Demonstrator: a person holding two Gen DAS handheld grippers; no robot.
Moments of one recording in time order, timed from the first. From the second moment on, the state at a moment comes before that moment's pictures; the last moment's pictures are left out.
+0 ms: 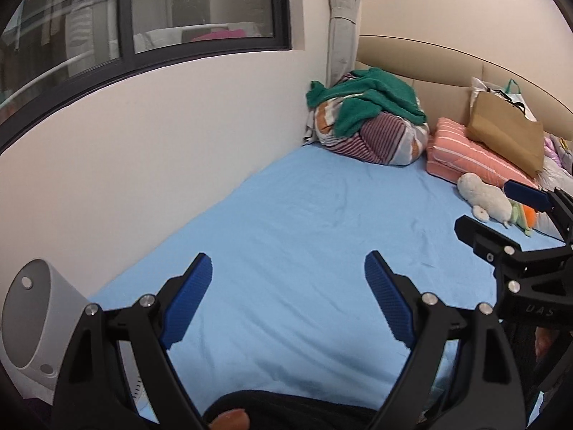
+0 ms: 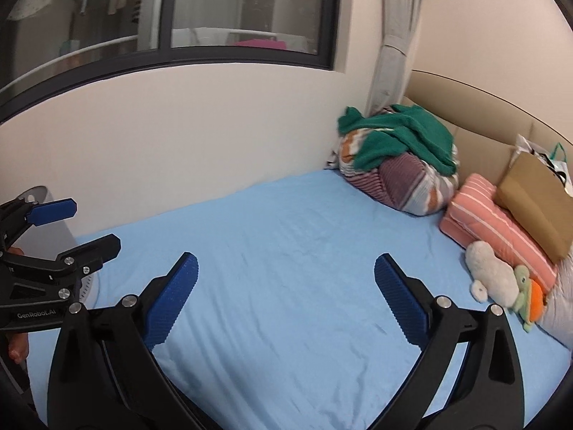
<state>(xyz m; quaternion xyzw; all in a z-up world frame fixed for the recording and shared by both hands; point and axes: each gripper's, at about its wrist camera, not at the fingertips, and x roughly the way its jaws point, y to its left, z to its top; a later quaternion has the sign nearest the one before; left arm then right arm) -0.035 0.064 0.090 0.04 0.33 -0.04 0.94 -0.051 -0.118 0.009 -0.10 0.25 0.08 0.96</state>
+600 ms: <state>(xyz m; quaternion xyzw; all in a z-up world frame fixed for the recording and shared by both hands) -0.018 -0.055 0.077 0.06 0.34 -0.14 0.93 -0.068 -0.263 -0.014 -0.05 0.28 -0.05 0.96</state>
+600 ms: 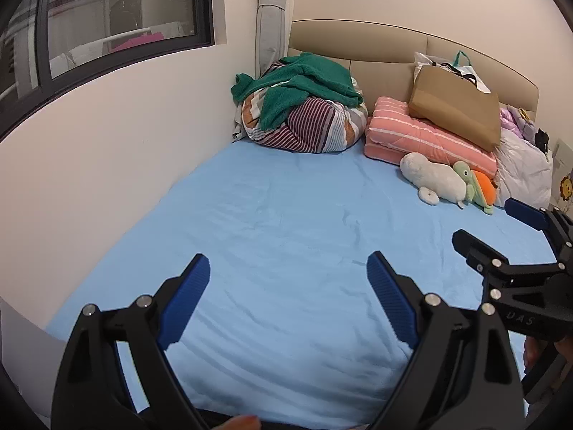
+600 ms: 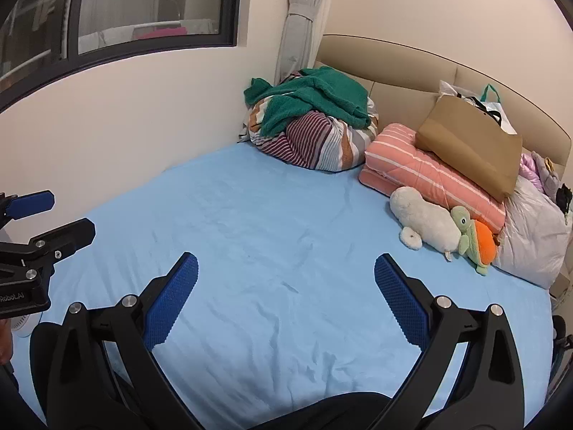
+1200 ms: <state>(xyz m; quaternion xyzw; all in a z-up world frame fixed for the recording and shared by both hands) -0.021 -0.067 0.074 0.08 0.35 -0.13 0.92 -0.074 -0.278 -0.009 -0.03 0.28 -0.06 0.96</state>
